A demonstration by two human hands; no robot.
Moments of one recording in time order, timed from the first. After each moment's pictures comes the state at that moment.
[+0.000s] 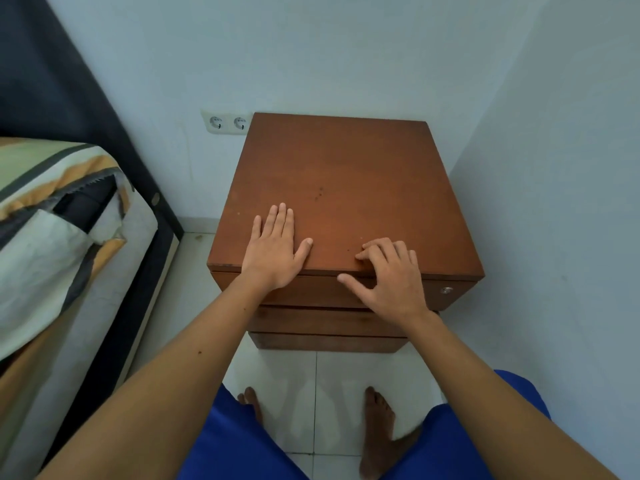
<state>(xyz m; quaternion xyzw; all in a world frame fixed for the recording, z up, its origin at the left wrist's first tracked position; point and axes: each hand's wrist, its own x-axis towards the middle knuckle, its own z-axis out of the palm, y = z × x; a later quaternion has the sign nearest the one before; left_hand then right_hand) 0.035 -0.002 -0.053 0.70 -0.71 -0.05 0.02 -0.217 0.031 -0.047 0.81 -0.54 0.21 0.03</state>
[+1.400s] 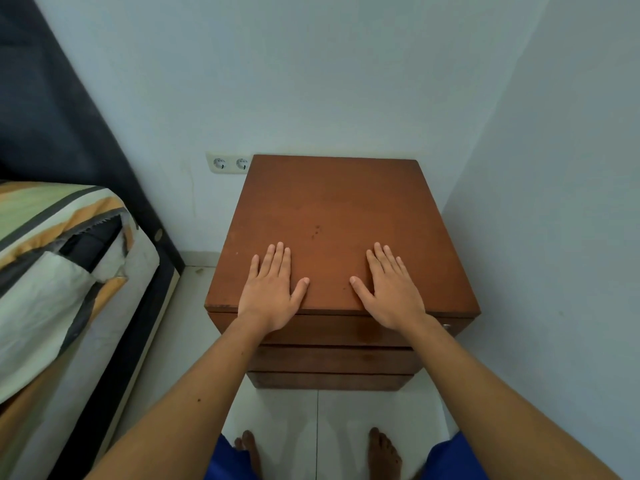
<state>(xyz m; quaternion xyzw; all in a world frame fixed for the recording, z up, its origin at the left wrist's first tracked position) 0.038 0.002 -0.051 0.70 -0.72 -0.05 0.02 -0.216 -0.022 -0.032 0.79 -0.61 0.05 -0.10</state>
